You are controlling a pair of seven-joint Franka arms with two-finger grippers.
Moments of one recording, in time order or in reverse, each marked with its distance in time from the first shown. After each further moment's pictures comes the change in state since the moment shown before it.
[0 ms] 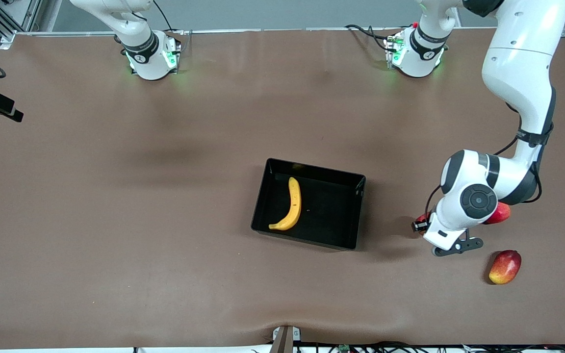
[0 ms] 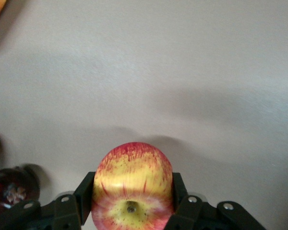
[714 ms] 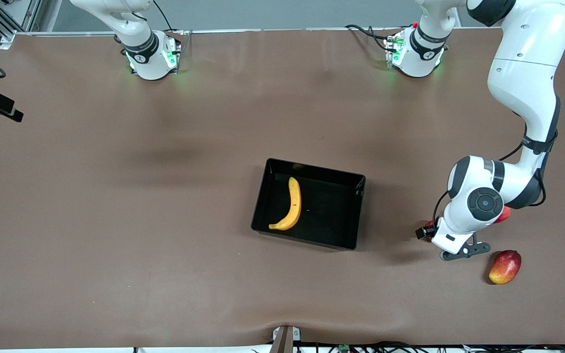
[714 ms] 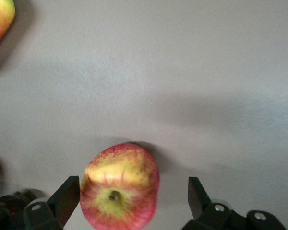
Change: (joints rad) left arm 0.035 0.020 -0.023 0.013 0.047 0.058 0.002; right arm 0.000 0.000 0.000 0.000 0.000 0.000 0.000
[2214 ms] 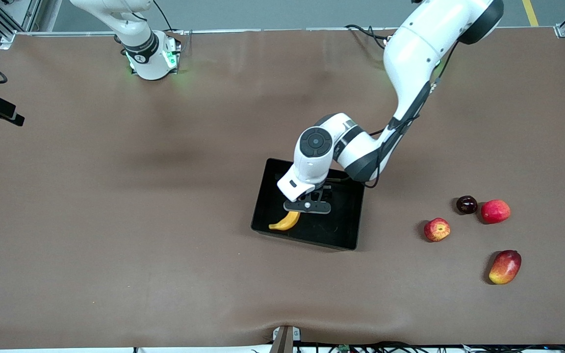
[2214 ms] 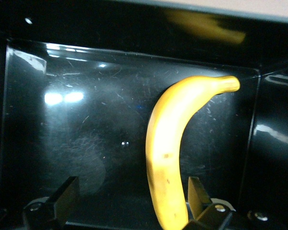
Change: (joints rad) left arm -0.469 0.109 -0.135 0.167 0.000 -0.019 -0.252; right arm -0.001 0.021 -0.001 0.007 0.000 0.014 -0.005
